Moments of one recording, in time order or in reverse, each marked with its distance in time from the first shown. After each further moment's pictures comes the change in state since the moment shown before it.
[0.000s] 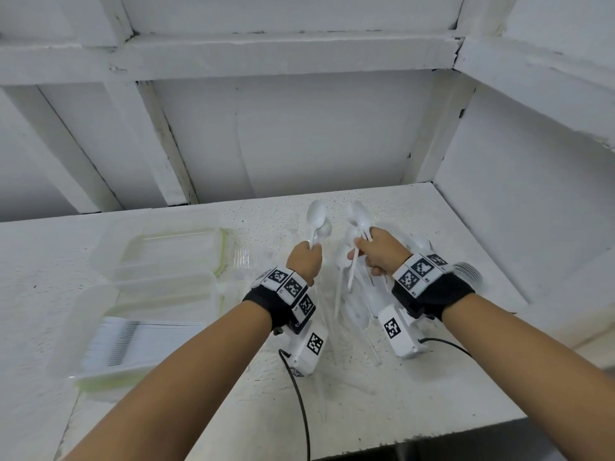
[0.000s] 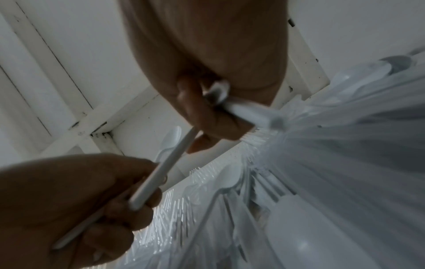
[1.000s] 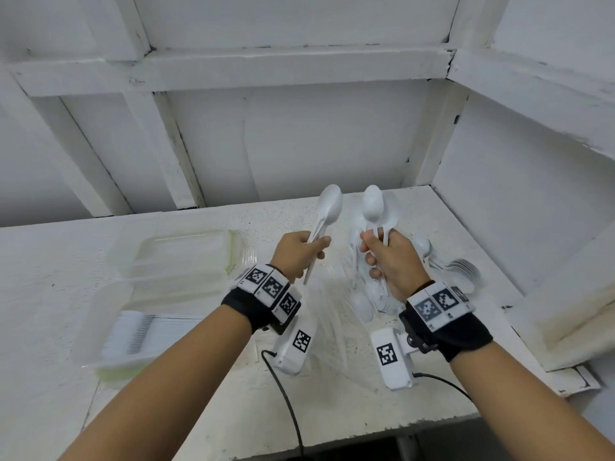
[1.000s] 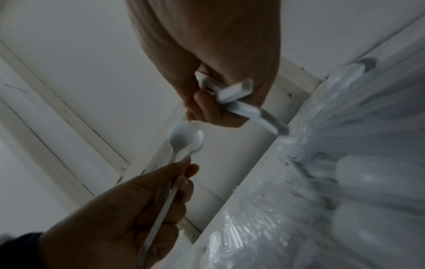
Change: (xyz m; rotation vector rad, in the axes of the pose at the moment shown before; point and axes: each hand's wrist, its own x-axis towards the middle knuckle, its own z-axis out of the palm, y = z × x) left_hand -0.049 0.015 -0.039 0.020 0.008 0.237; right_hand -0.064 -0.004 0.012 0.427 0.186 -0.190
